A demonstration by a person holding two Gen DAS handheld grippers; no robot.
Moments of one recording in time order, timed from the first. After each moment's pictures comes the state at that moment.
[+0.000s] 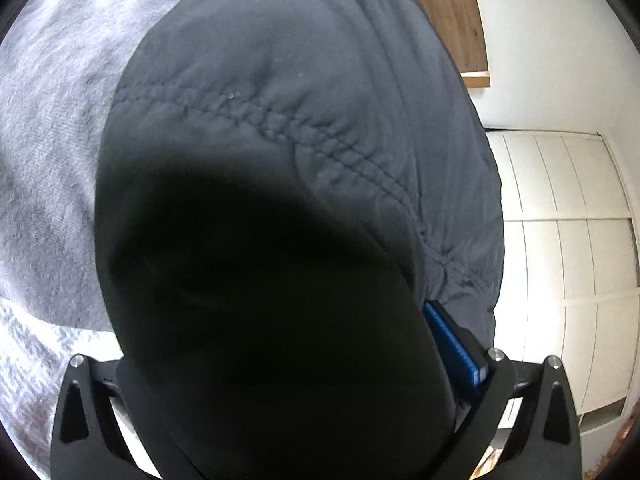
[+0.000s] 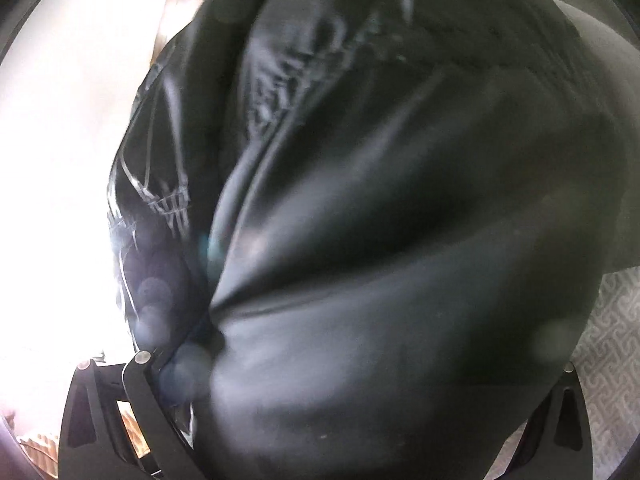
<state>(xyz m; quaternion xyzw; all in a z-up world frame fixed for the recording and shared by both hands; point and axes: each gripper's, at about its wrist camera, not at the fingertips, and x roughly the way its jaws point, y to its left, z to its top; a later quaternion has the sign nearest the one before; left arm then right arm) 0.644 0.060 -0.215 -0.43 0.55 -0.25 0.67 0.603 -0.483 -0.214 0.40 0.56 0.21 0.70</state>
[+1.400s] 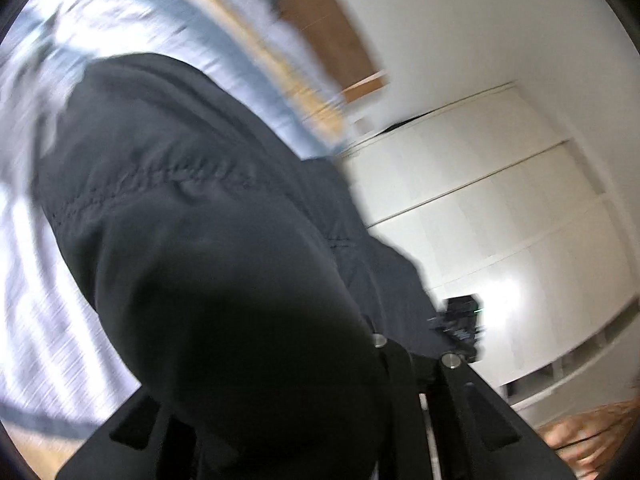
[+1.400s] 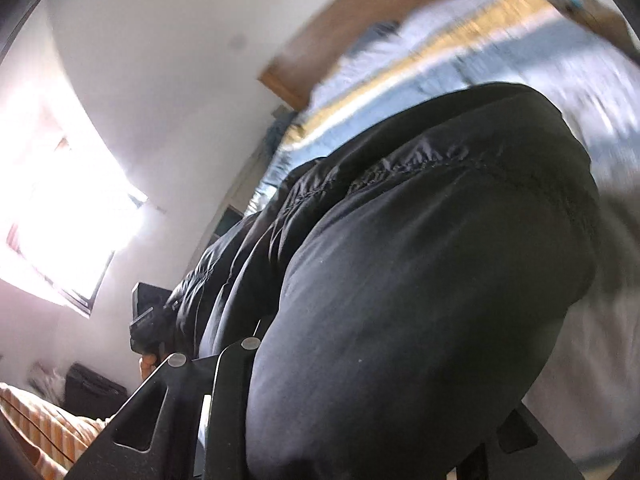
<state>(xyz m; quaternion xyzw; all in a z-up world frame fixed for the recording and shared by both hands) 0.456 0.075 -0.034 -0.36 0.45 -0.32 0.75 0.482 -0.414 -0.006 0.30 0.44 0.25 0.81</state>
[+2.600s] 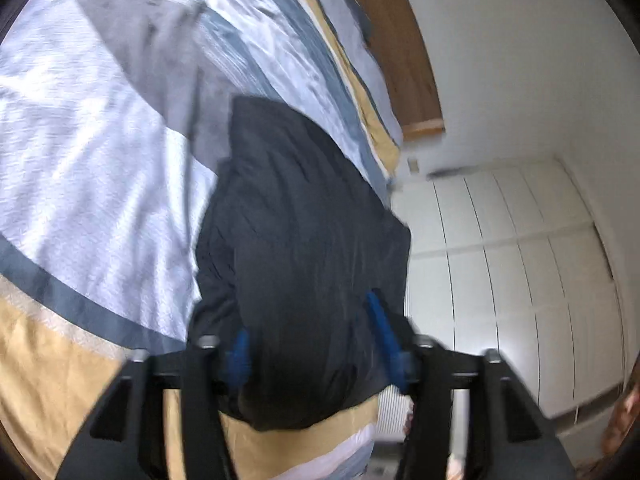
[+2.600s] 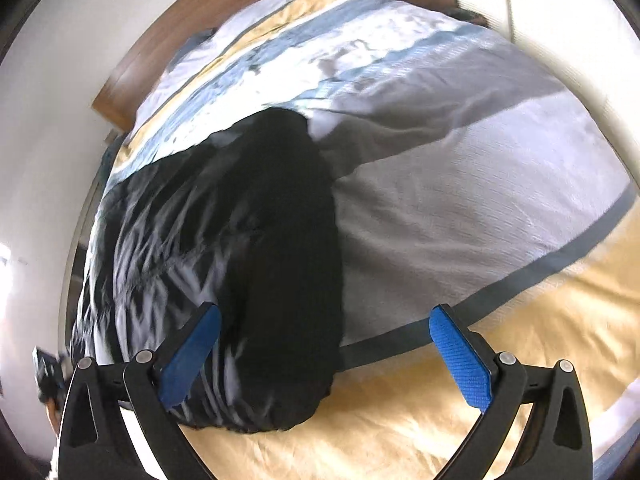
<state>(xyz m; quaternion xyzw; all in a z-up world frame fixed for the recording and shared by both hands) 0.431 0.210 -0.059 -0.48 0.45 -0.22 0.72 0.367 -0.526 -0.045 0.26 0.49 -0.02 0.83</state>
